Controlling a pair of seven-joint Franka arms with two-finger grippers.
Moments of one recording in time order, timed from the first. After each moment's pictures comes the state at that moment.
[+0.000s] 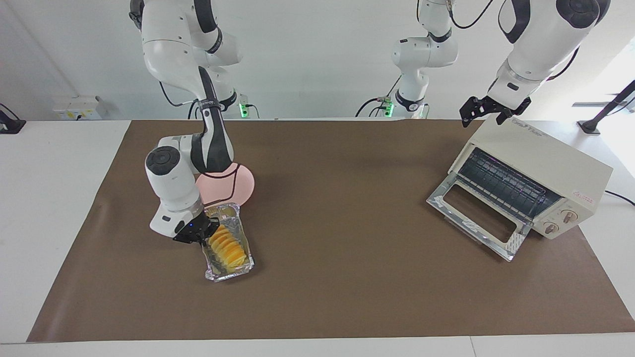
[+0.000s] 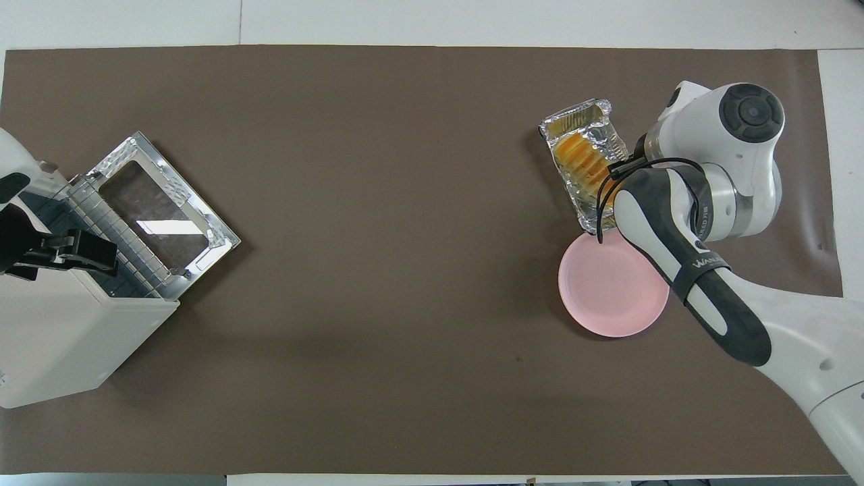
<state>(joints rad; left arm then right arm) -0.06 -0.09 -0.03 -1.72 0.04 1.44 -0.05 0.06 0.44 0.01 -1.76 -0.06 2.30 -0.25</state>
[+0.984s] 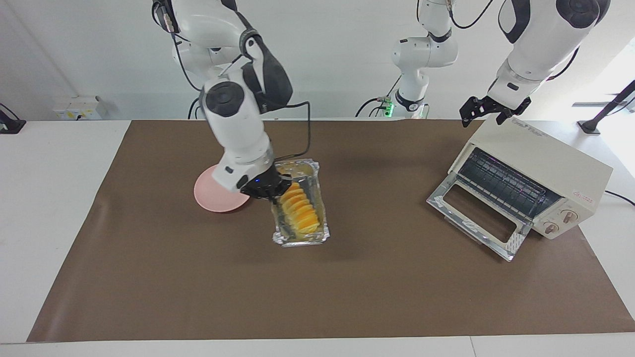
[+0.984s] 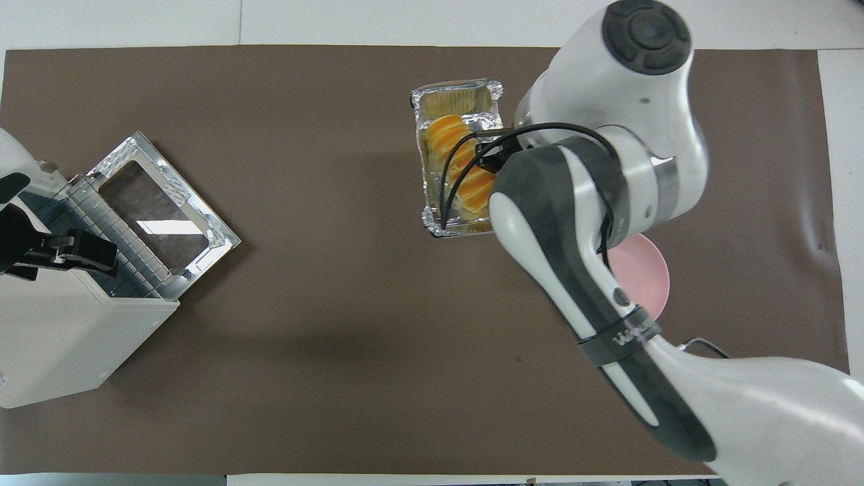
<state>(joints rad) -0.06 -0.09 -0.03 -1.72 0.04 1.44 -0.05 0.42 0.43 0.03 -1.38 0.12 1.87 0.36</state>
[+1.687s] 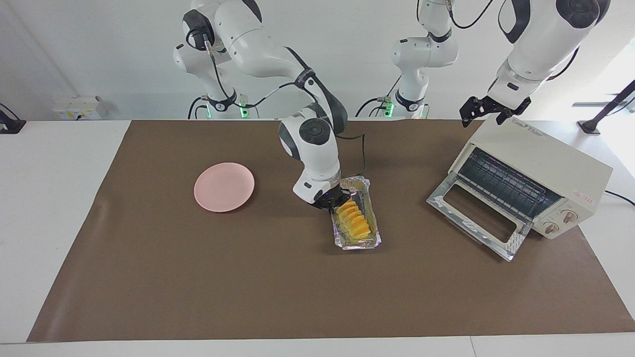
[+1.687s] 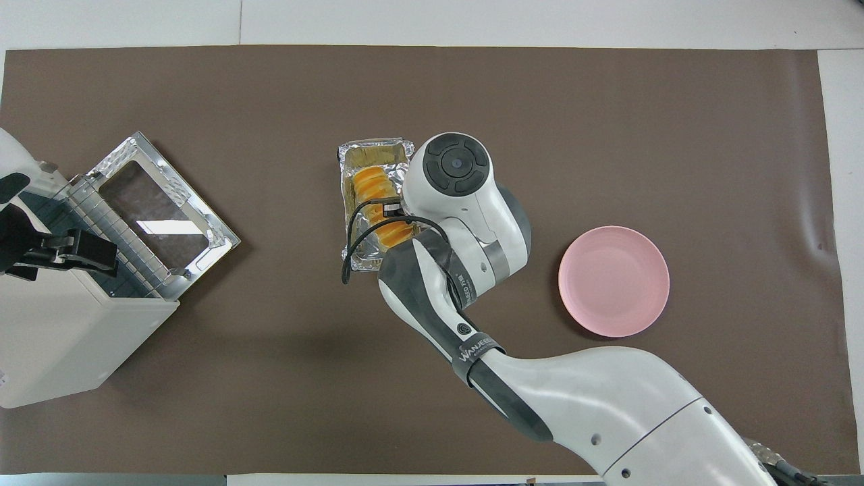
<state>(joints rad) -0.06 -0.09 -0.03 -1.72 0.04 1.44 -0.05 0.56 0.58 0.03 -1.55 0.11 2.24 0.50</state>
